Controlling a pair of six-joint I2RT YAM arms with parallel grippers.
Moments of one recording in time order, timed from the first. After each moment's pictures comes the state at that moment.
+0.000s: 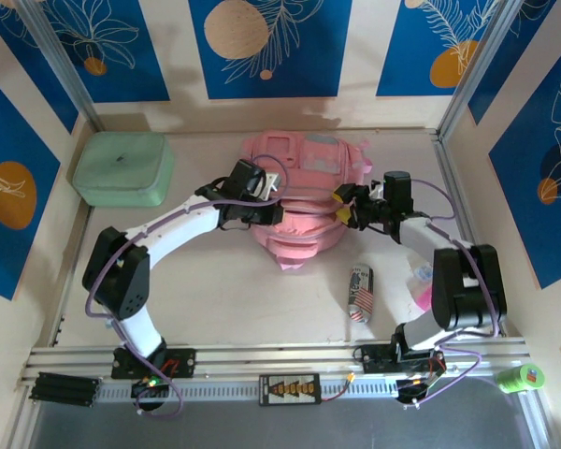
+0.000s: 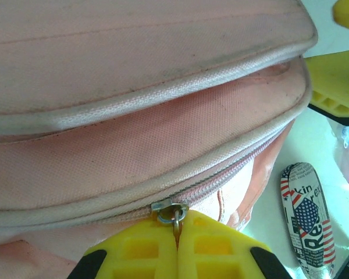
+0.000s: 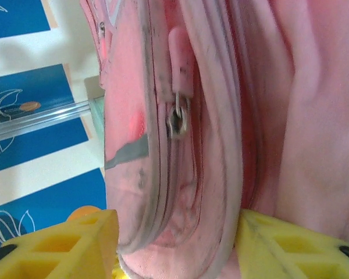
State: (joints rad) left arm -0.65 1.72 1.32 -0.47 0.32 -0.42; right arm 0.09 1.48 0.79 0.04 -0.69 1.24
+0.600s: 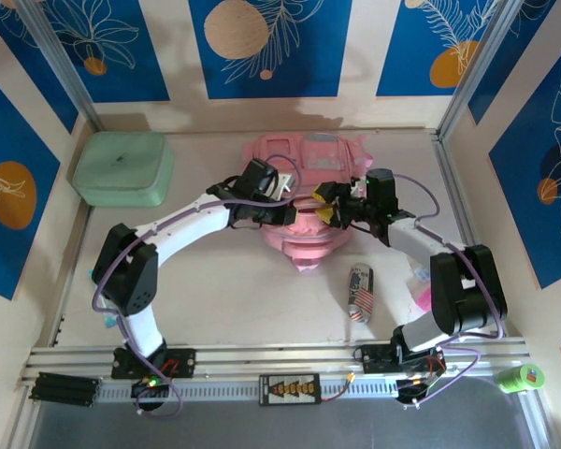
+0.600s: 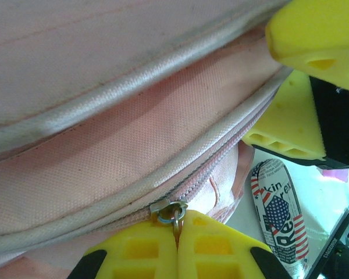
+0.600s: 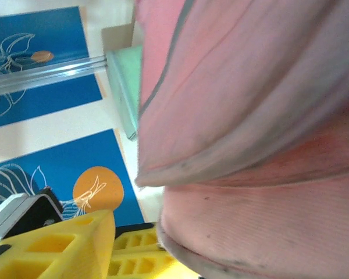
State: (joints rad) left arm -0.70 1.77 1.39 -0.47 0.35 -0.43; right arm 0.23 1.50 0.81 0.16 -0.74 1.34
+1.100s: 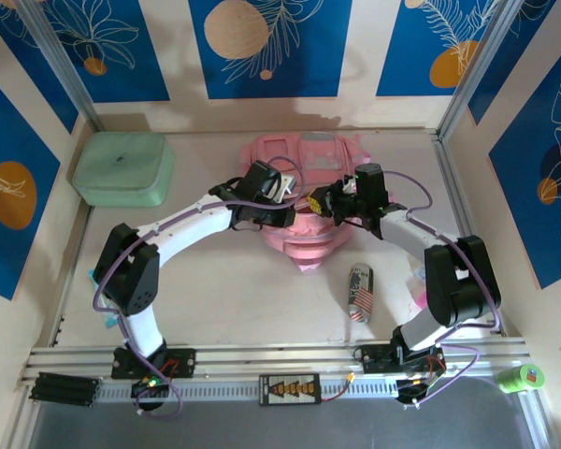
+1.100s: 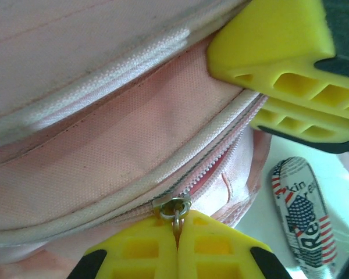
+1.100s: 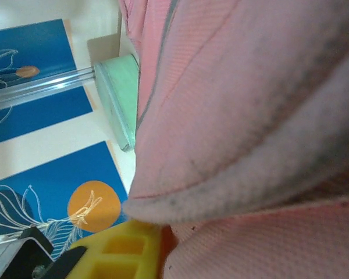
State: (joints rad) left arm -0.70 1.77 1.39 -0.50 0.28 -0.37; right arm 0.28 1.56 0.90 0.07 -0.65 1.36
